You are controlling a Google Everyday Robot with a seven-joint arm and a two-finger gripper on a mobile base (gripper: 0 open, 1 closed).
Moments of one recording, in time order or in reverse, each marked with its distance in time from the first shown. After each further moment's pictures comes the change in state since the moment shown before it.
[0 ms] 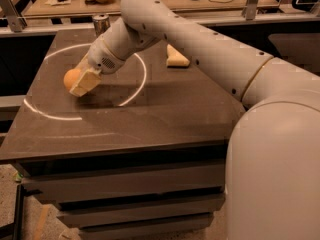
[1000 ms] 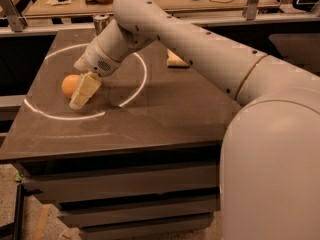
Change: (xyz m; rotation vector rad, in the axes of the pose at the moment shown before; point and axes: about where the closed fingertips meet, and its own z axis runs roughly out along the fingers) arm 0.003 0.003 0.011 -0.013 0.044 -0.034
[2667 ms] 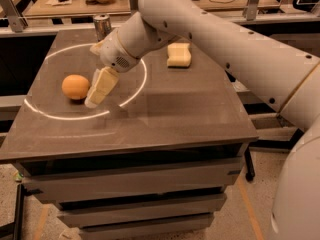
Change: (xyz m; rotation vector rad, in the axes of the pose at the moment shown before) arm 0.004 0.016 -0.063 0.129 -0.036 -0.036
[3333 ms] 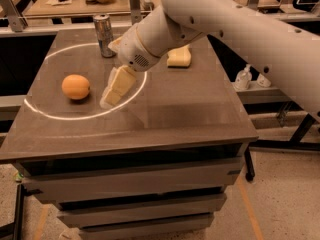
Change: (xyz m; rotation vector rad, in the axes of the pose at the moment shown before) arm 0.013 0.022 -0.053 0.067 0.052 0.050
